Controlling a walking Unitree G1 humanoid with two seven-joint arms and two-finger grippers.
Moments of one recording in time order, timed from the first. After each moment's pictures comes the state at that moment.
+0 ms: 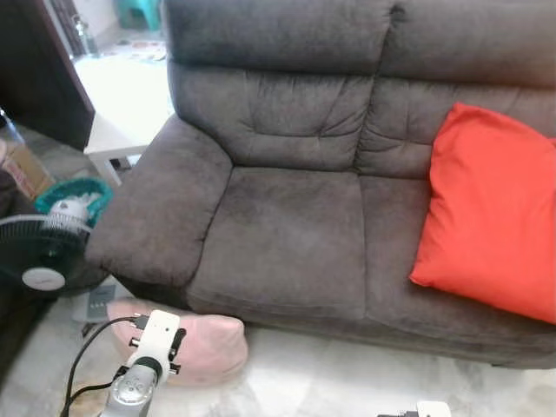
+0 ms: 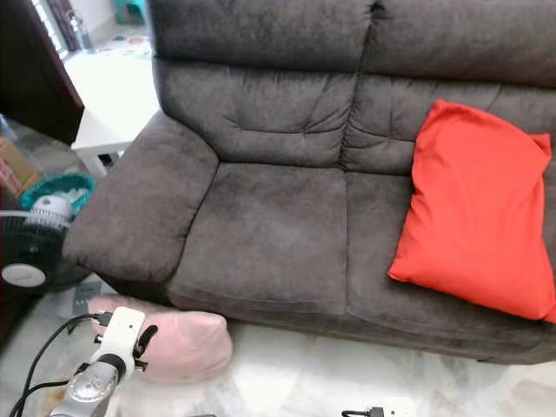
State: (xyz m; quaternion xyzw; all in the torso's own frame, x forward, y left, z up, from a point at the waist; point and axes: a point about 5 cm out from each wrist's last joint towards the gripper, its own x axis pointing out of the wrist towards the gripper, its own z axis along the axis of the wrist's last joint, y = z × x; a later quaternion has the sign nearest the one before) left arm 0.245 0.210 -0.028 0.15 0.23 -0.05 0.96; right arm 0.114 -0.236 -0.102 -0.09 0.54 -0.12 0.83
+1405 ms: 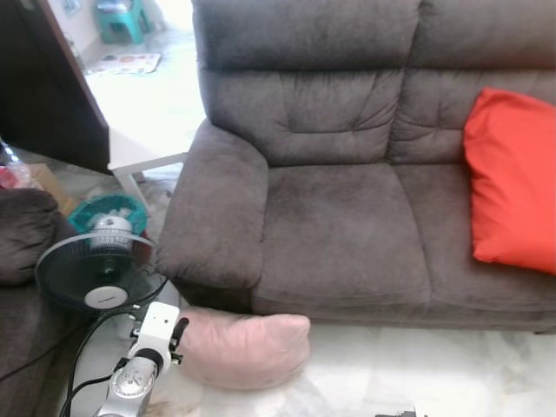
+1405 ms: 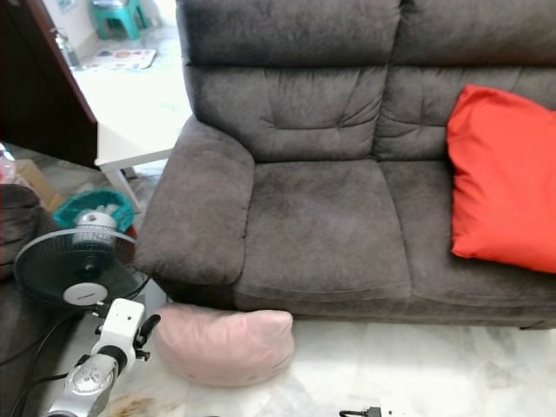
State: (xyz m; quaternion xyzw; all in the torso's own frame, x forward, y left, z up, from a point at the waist) left arm 0.246 0.206 -0.030 0.08 0.25 -0.04 0.96; right arm 0.106 -0.237 -0.104 -0.08 0.55 -0.12 0.82
